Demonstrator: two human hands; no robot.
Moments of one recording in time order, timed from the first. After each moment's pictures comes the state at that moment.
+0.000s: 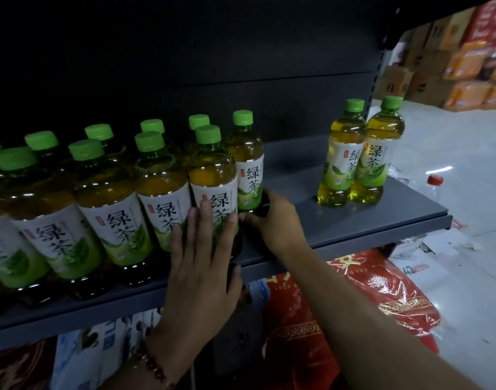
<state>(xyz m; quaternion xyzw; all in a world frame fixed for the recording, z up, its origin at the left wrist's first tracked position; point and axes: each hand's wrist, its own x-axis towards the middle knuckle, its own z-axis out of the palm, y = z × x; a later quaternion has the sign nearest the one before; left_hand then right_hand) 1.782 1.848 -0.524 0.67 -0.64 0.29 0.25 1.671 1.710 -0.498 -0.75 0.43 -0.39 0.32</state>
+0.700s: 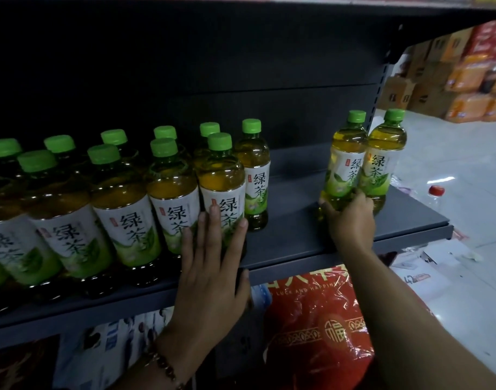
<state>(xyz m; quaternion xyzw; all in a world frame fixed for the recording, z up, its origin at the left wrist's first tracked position) 1.780 1.848 -0.524 0.67 -0.65 0.26 0.26 1.590 1.661 -0.503 -0.58 0.66 -0.43 0.21</state>
